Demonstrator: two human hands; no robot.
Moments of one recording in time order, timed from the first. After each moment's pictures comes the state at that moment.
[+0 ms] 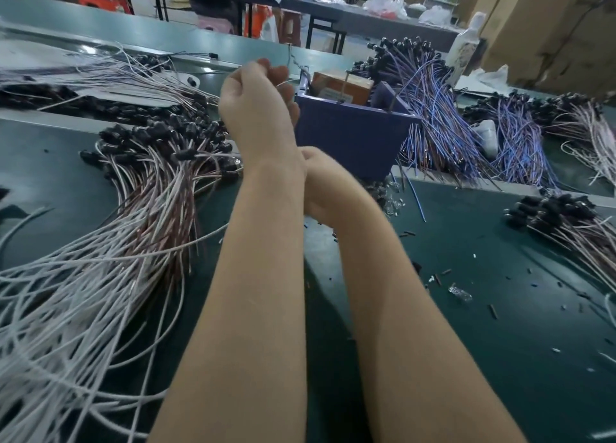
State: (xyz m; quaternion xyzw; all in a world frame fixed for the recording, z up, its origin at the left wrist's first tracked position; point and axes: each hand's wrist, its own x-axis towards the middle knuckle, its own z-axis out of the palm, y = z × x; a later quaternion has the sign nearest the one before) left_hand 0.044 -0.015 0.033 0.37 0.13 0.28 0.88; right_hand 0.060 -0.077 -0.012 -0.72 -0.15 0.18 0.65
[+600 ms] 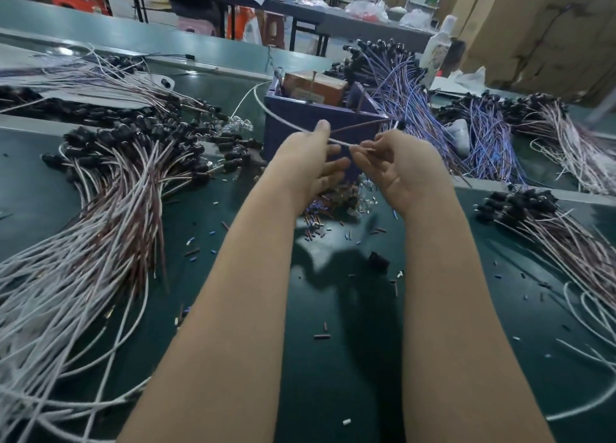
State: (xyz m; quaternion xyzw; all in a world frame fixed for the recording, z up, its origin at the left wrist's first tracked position) left_hand 0.057 -0.062 0.007 0.60 0.08 -0.03 0.79; right_hand 0.071 -0.174 0.014 -0.55 0.07 -0.01 0.83
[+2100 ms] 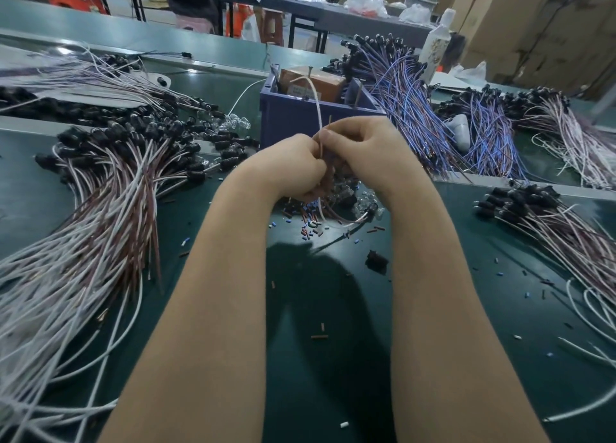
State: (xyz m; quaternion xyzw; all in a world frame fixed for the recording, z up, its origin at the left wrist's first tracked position) left_hand 0.062 -0.039 0.003 0.88 -0.07 -0.06 0.47; right_hand 0.071 -0.161 0.014 -0.86 -0.15 -0.06 0.48
